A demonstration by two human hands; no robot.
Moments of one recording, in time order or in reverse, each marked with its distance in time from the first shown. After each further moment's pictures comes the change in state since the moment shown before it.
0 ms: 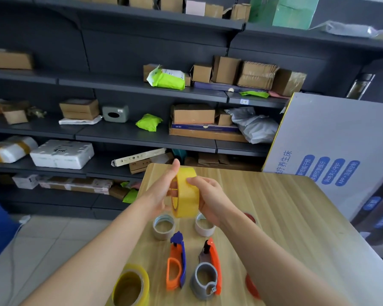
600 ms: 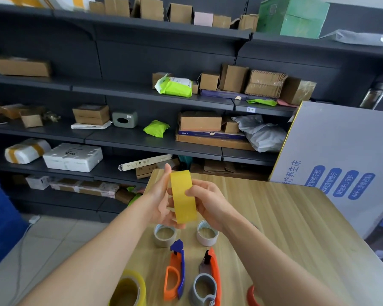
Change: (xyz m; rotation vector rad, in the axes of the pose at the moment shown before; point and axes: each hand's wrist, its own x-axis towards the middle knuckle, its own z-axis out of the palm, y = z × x) left_hand 0.006 0.006 0.001 -0.172 0.036 -0.247; right_hand 0.004 -0.006 -0.009 -0.156 -0.127 -0.051
